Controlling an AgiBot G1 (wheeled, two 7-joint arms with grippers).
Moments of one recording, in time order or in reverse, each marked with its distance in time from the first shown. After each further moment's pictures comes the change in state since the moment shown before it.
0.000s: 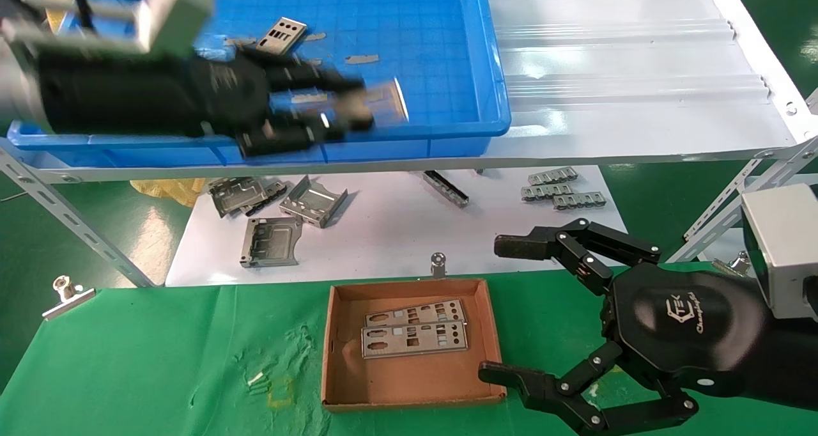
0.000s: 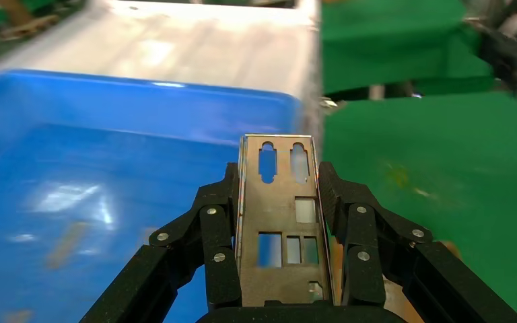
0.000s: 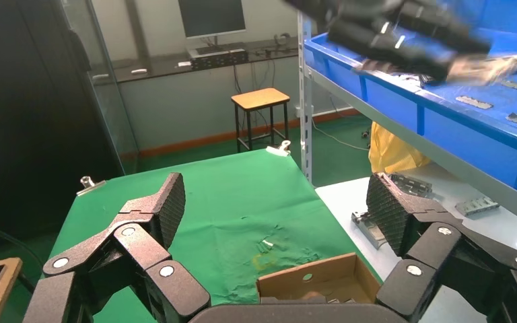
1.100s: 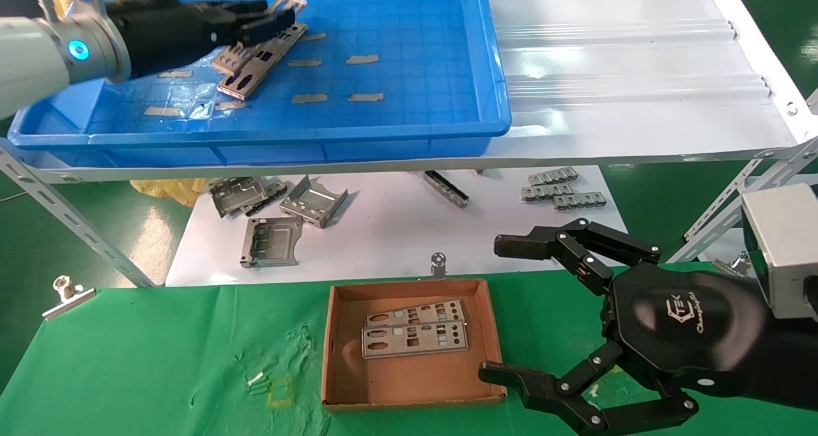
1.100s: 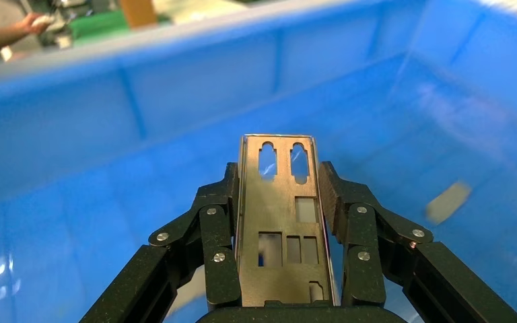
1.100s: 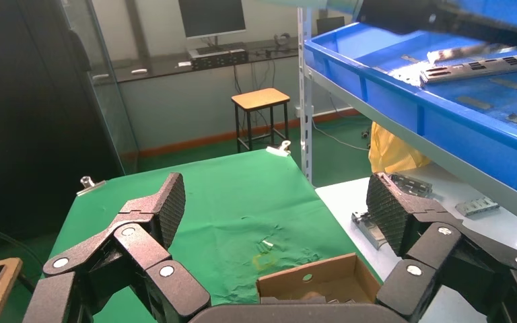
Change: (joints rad) left arm -0.077 0.159 -0.101 0.320 0.070 -0.680 -0.167; right arm 0.000 0.000 0.000 0.000 0.000 0.000 0.000
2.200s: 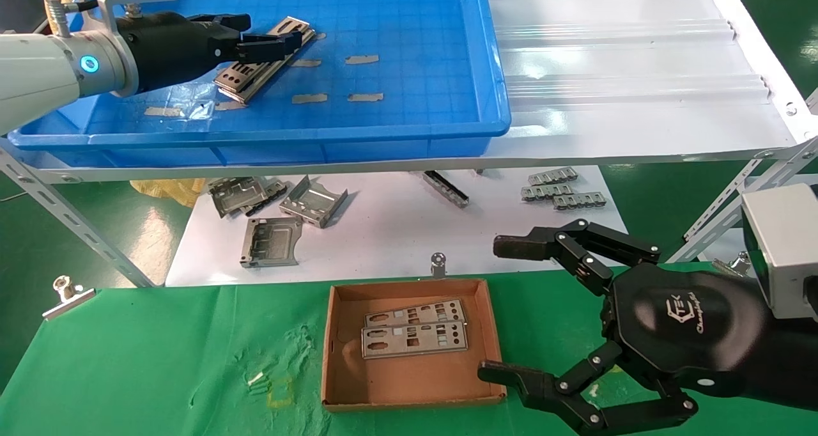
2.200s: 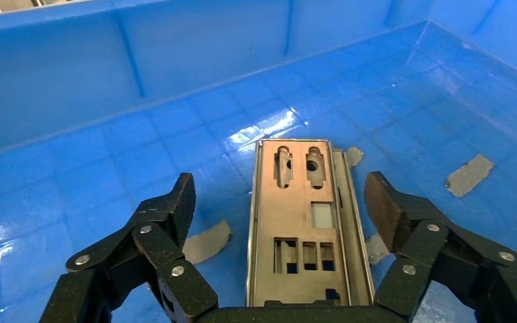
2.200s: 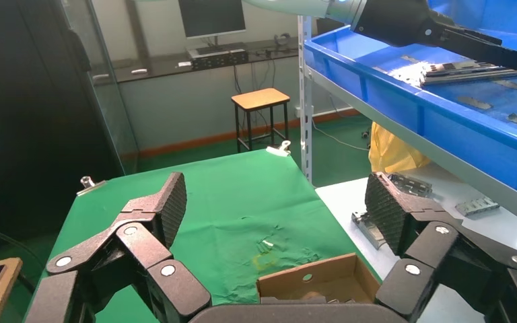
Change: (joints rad) left arm 0.017 0.019 0.014 0.028 0.021 -0.063 -0.017; right arm 0.000 0.000 0.000 0.000 0.000 0.000 0.000
